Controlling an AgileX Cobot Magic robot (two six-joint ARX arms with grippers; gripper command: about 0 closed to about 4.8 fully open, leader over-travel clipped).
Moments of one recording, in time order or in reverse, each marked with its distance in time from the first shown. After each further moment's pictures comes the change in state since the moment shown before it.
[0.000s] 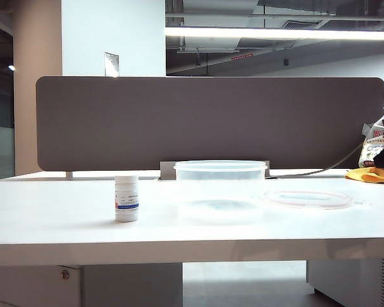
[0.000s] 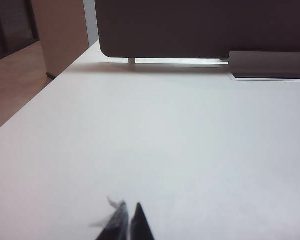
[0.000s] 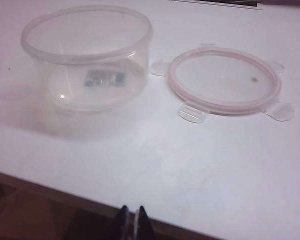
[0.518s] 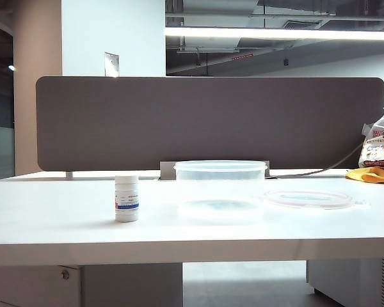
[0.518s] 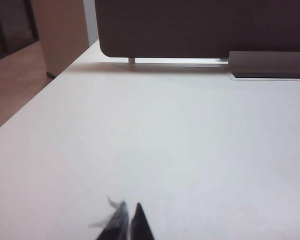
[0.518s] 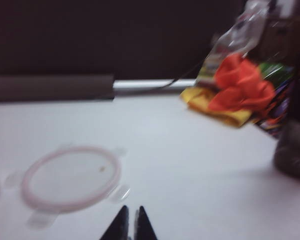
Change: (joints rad) left arm 0.000 0.000 0.000 -0.001 0.000 0.000; right arm -0.431 -0.392 -0.001 -0.050 0.006 -0.069
